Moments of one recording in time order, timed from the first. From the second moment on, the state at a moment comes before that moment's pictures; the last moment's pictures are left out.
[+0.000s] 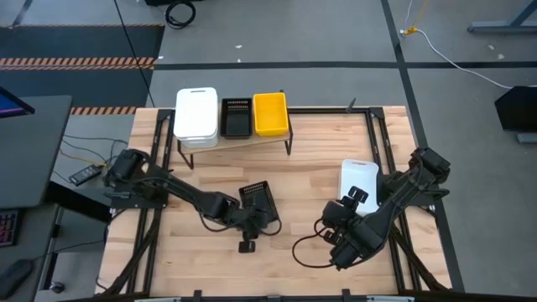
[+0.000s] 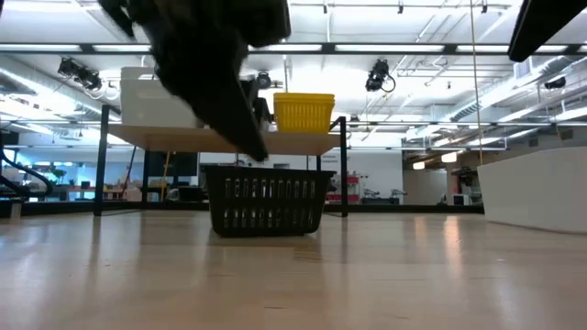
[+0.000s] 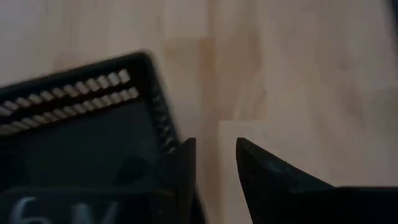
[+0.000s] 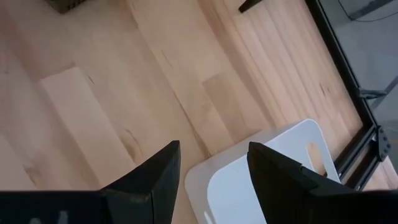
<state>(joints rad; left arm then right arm) -0.37 1.80 1.14 -0.28 -0.12 -0.33 0.74 1.75 1.47 -1.57 0.60 1.31</state>
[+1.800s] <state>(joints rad) -0.25 2.03 1.34 -0.67 -0.43 -0.37 0.75 1.75 1.40 -1.52 0.63 1.36</state>
